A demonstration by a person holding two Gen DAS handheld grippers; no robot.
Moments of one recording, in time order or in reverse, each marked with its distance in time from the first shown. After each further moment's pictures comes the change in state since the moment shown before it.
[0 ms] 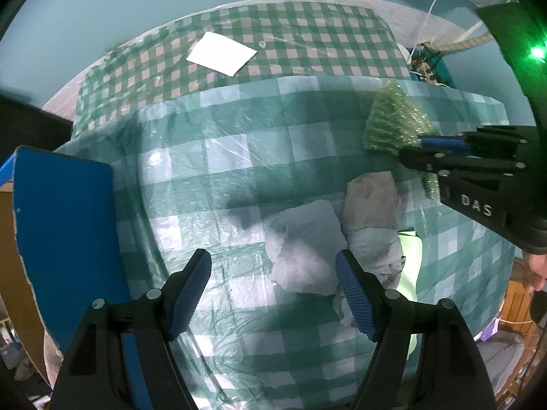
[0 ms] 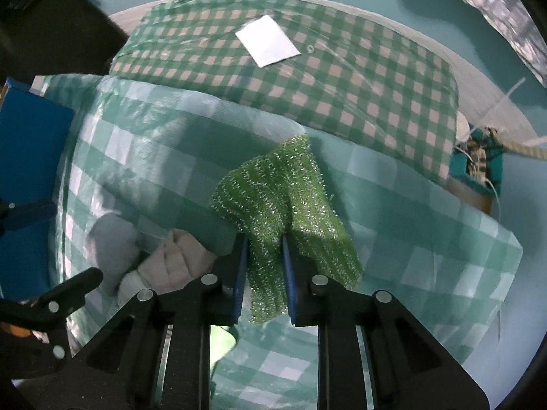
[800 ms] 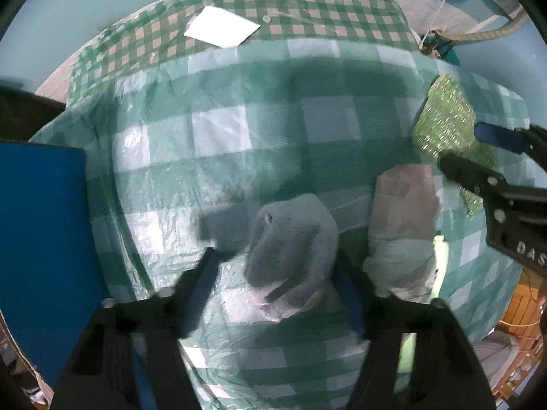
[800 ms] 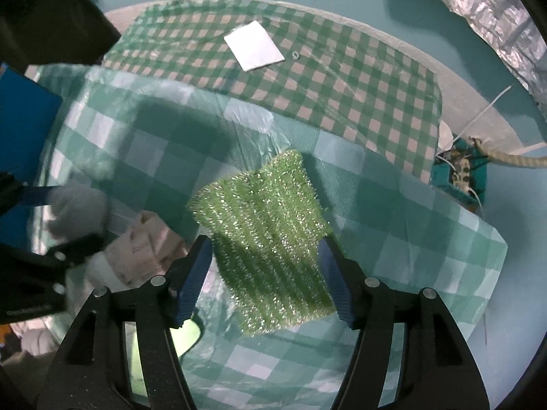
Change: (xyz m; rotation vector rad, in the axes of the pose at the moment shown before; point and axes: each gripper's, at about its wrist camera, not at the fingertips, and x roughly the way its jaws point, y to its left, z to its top) left arm 0.038 0.002 0.006 -0.022 0.094 -0.004; right arm 0.004 -0.009 -0.013 -0.055 -0.038 -0.088
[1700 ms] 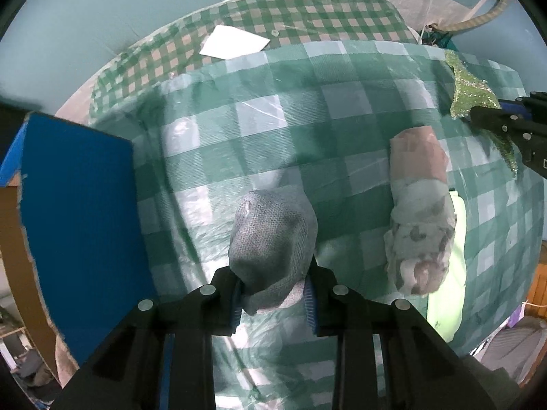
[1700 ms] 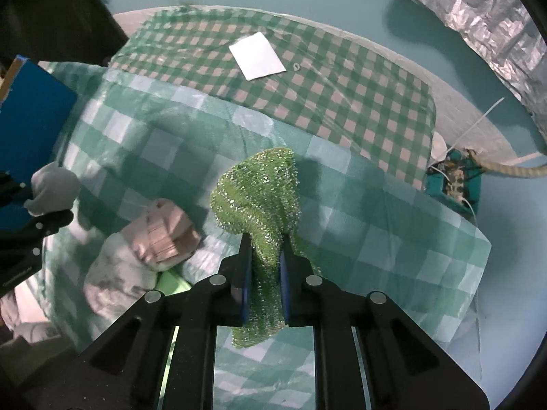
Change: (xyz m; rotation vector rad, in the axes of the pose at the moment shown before) left arm -0.023 0.011 -0.036 0.076 -0.078 0.101; right arm -0.032 0.002 -0.016 -0.019 -0.055 0.003
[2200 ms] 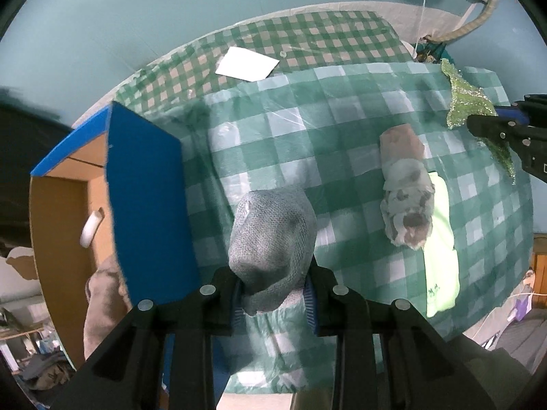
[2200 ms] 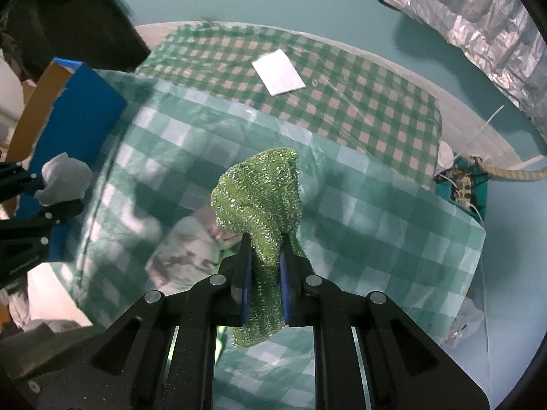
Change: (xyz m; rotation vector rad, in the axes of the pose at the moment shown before) left arm -0.052 0.018 -0.035 0.017 -0.087 0.029; right arm -0.052 0.033 -0.014 -0.016 -0.059 0.051
